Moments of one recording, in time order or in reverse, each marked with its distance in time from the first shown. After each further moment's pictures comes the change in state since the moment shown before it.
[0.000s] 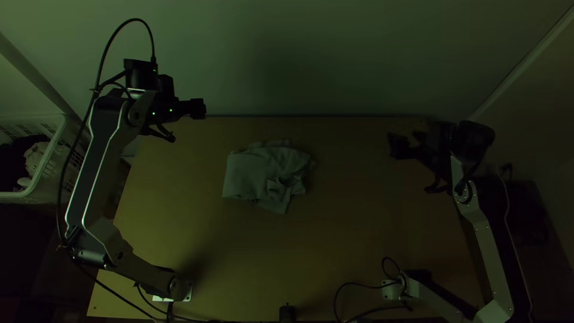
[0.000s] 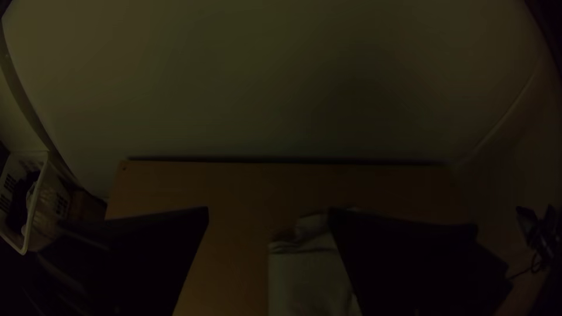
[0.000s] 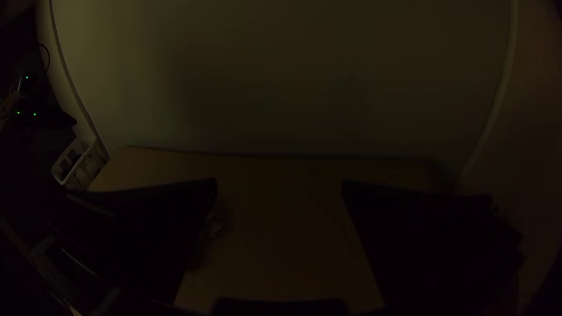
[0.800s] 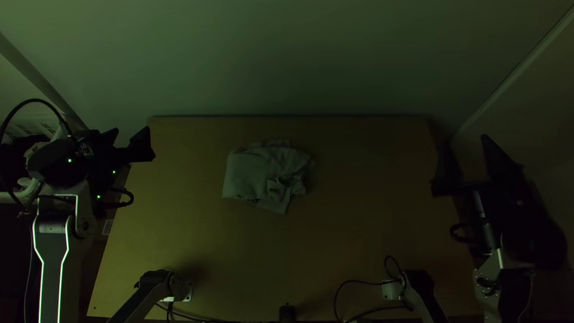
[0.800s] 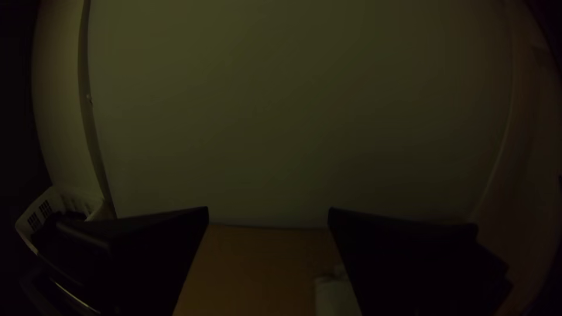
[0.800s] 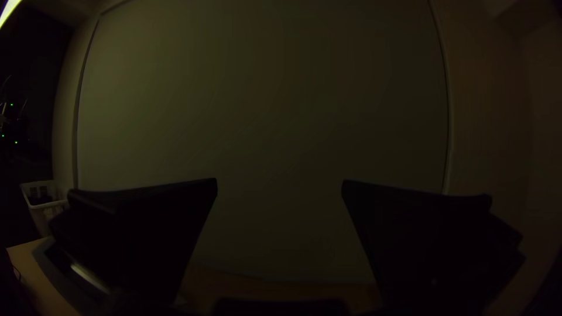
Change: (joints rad) left arm 0.179 -0.740 -0.714 0.473 -0.006 0.115; right arm -0.030 -0.540 -0.243 0.397 0.102 -0.104
